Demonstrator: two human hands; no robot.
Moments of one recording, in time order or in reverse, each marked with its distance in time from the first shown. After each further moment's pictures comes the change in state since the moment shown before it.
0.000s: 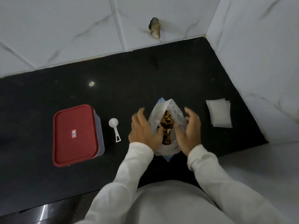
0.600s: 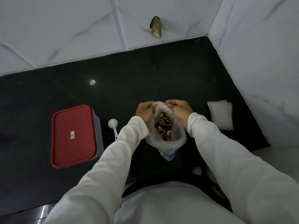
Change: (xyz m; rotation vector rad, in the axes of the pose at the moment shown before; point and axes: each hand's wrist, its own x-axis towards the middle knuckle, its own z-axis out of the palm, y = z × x) left_hand 0.105 -0.005 0.017 -0.643 -0.308 -0.125; right_hand 0.111 -0.014 0.023 0.156 -0.367 0.450
